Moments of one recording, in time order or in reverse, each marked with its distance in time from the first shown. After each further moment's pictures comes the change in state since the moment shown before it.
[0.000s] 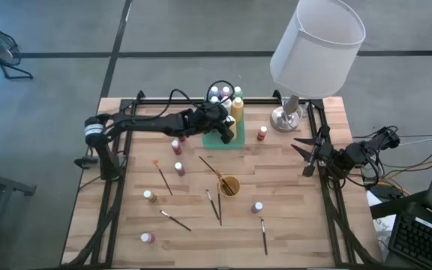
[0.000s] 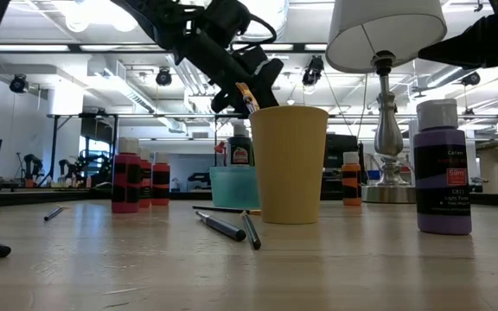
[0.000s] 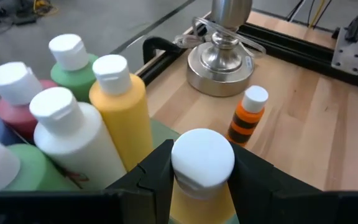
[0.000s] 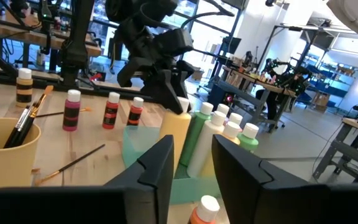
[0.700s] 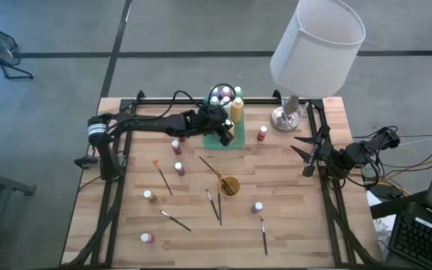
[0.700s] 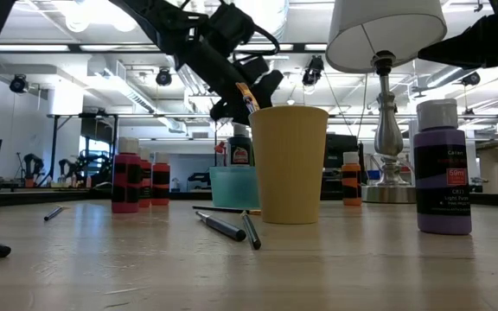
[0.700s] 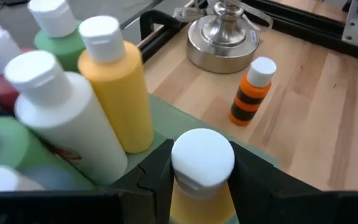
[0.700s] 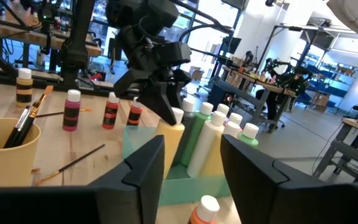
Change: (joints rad) left arm 0.004 0.034 0.003 -0.049 0.020 -0.006; right arm 0.000 0.000 0.000 0.000 0.000 0.000
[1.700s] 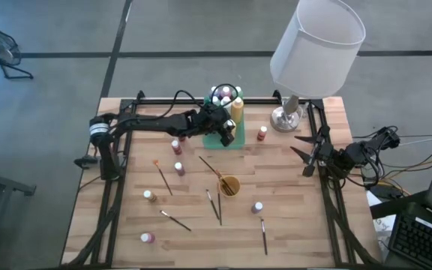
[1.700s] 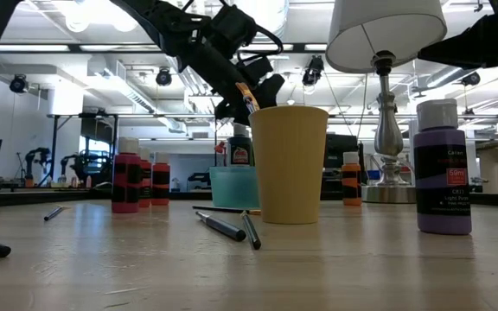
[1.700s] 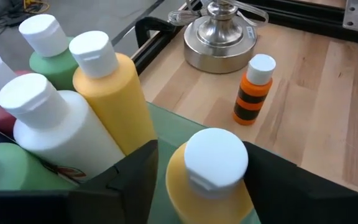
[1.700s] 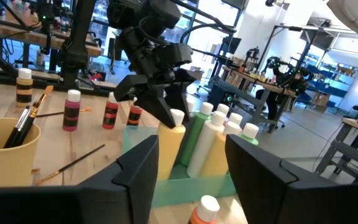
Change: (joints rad) left arm -0.001 0.018 0.015 0.012 0.000 0.104; right arm 0.000 0.000 0.000 0.000 0.000 0.000
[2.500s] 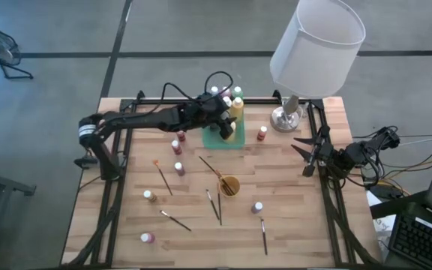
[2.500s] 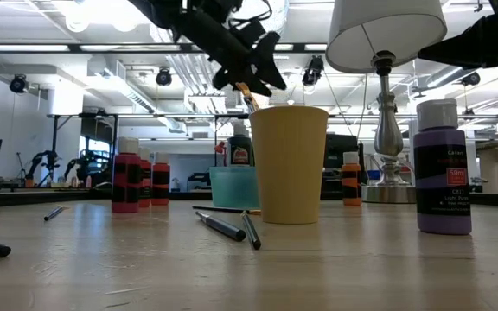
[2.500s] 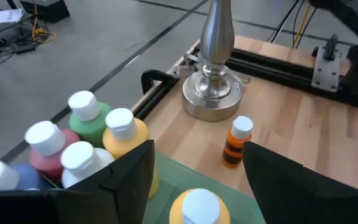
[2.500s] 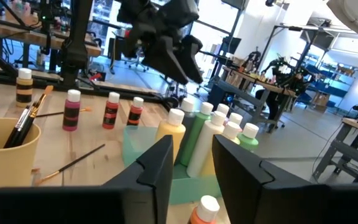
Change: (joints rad) left arm -0.001 -0.116 0.065 -0.049 0.000 -0.012; right arm 0.000 0.000 0.000 0.000 0.000 0.000
